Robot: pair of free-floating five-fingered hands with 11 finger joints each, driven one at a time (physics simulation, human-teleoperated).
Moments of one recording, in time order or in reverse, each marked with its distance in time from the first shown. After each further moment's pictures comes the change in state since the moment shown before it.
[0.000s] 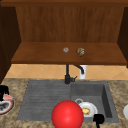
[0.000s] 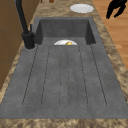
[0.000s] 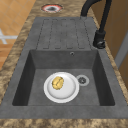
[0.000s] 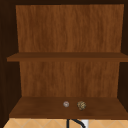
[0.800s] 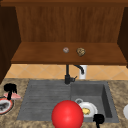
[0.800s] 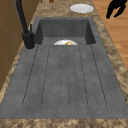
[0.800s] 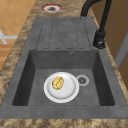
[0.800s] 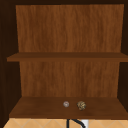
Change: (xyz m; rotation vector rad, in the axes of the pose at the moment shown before) left hand 0.045 0.038 -0.091 -0.022 0.016 -0.005; right hand 0.000 0.000 0.000 0.000 0.000 0.000
